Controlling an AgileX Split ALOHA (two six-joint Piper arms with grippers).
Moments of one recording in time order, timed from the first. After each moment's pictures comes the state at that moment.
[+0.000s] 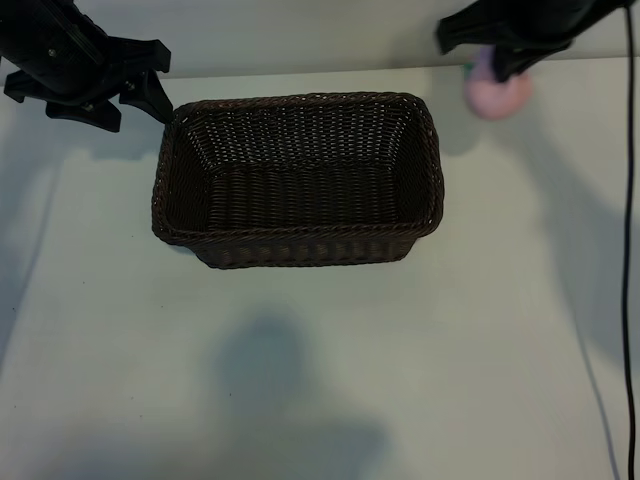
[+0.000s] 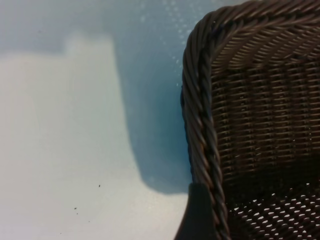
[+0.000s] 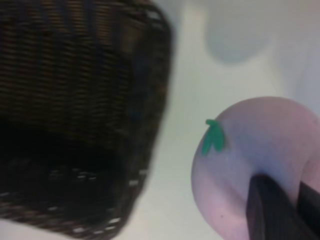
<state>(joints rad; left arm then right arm) -0.08 1.86 -1.56 -0.33 0.99 0.10 0.33 1.88 -1.81 0.03 1.22 0.07</state>
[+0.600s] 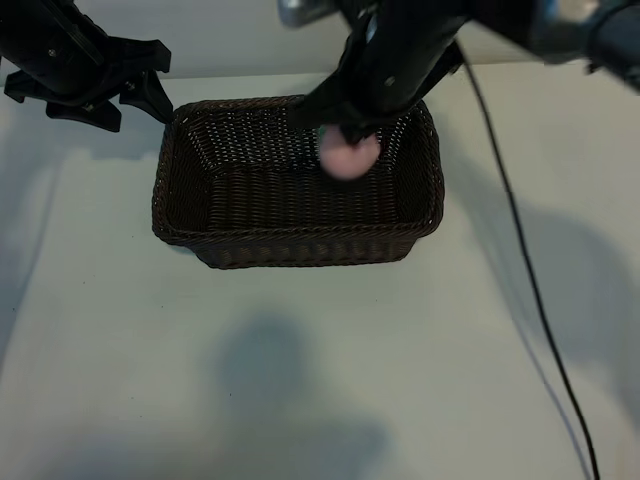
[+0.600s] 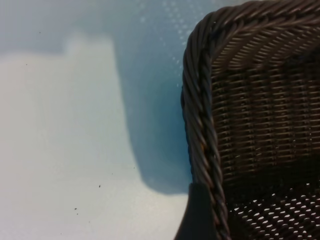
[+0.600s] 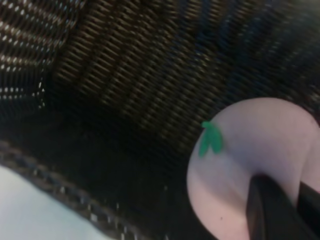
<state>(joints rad) -0.08 1.86 -1.56 -0.33 0.99 0.10 0.54 2.06 -1.82 0.09 1.01 0.07</state>
